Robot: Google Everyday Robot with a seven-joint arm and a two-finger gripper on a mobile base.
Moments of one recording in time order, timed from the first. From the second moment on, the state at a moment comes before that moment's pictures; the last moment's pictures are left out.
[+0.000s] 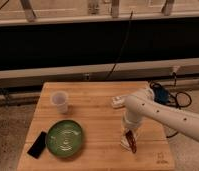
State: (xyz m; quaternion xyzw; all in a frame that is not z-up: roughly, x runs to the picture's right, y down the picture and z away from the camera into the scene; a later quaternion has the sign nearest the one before) arm 0.158 0.235 0.755 -0.24 -0.31 -0.67 0.63
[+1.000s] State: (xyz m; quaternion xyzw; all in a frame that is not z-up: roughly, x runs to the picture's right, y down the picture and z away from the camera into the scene) arm 0.161 0.240 0.757 -0.23 -0.31 -0.68 0.62
